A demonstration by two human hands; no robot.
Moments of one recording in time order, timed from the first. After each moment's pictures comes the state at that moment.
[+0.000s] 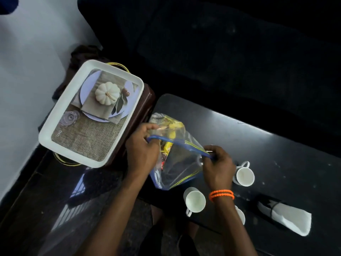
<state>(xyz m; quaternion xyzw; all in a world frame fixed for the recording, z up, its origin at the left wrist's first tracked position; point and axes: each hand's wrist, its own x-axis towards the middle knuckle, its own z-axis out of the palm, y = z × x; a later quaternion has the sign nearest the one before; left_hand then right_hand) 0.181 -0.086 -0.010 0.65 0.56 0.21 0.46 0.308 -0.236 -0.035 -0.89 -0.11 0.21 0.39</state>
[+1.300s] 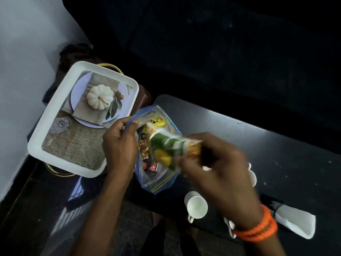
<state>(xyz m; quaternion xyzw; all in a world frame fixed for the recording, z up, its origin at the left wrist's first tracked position) 0.181 -0.046 0.016 0.51 0.63 0.27 0.52 0.302 -0.200 0.102 -0.76 -0.32 0.31 0.47</state>
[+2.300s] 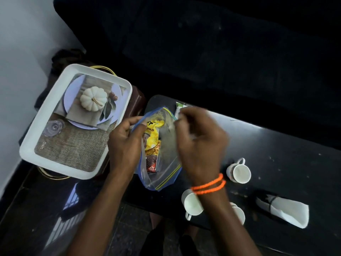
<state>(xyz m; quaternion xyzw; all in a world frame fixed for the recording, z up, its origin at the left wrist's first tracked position) 0.182 -0.057 0.007 0.55 0.57 0.23 0.57 0.296 -0.154 0.043 -0.79 -0.28 0.00 0.55</state>
